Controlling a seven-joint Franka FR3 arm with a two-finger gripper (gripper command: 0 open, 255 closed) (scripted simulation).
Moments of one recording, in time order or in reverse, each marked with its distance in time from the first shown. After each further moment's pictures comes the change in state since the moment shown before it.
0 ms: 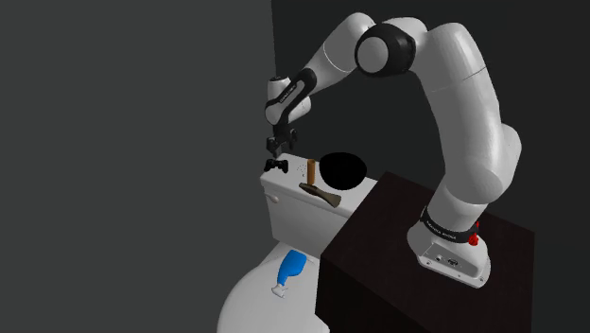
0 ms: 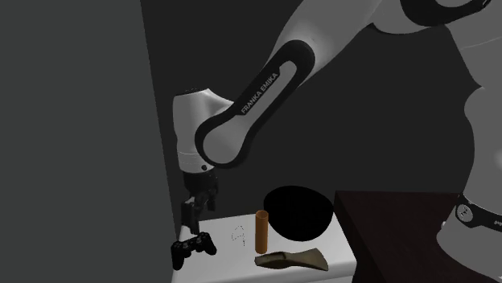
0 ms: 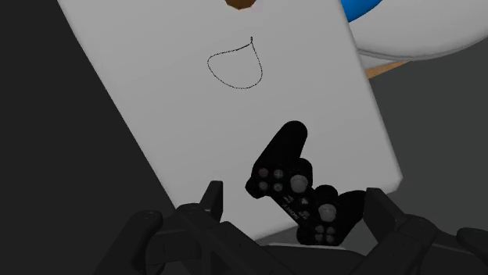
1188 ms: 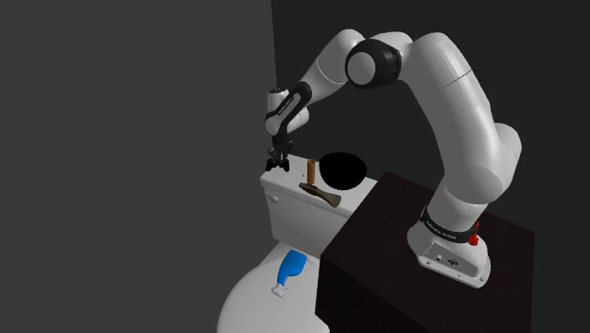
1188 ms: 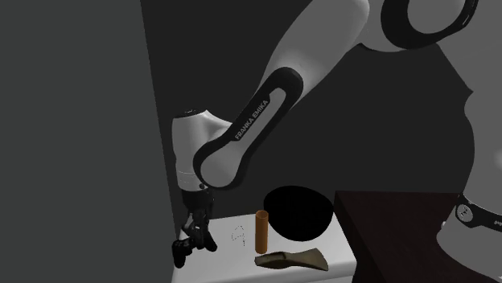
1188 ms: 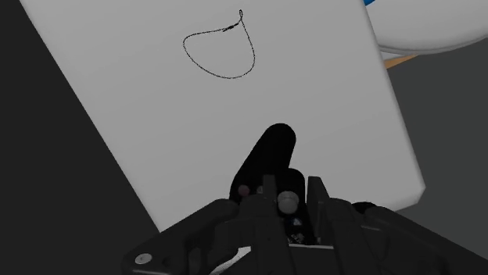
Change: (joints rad) arm -0.001 0.112 0.004 0.059 0.002 0.060 -0.001
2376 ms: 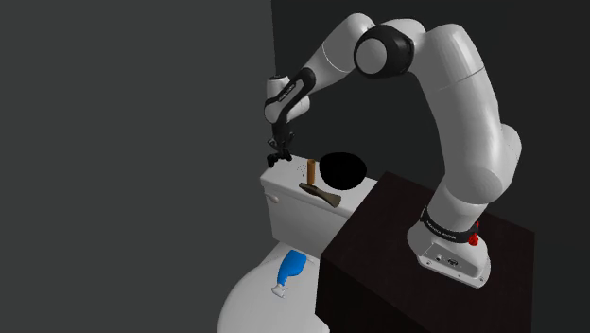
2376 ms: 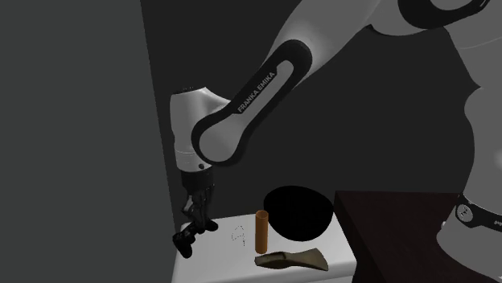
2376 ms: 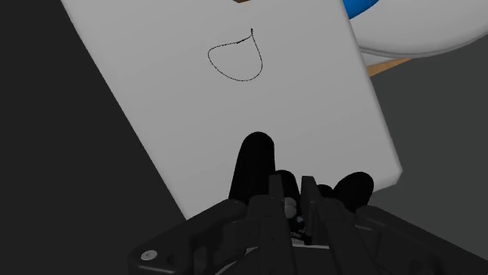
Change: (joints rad) arm -0.001 -0.102 -0.004 -0.031 -0.002 -0.079 0.001
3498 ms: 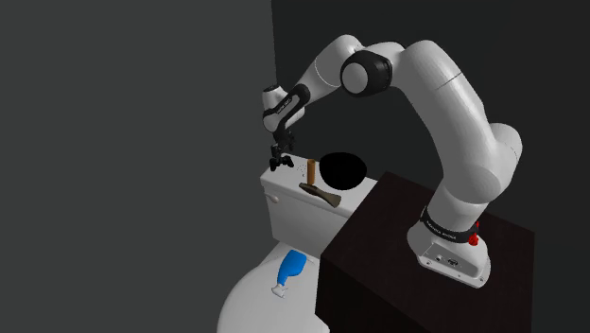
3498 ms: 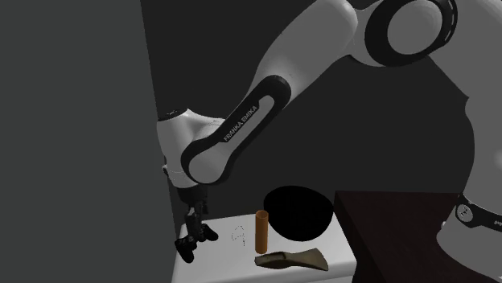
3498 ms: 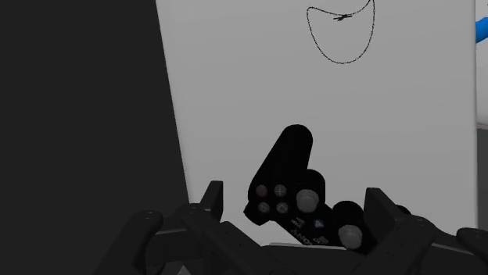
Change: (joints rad) arm -0.021 0.191 -0.004 0.217 -0.126 -0.118 -0.242
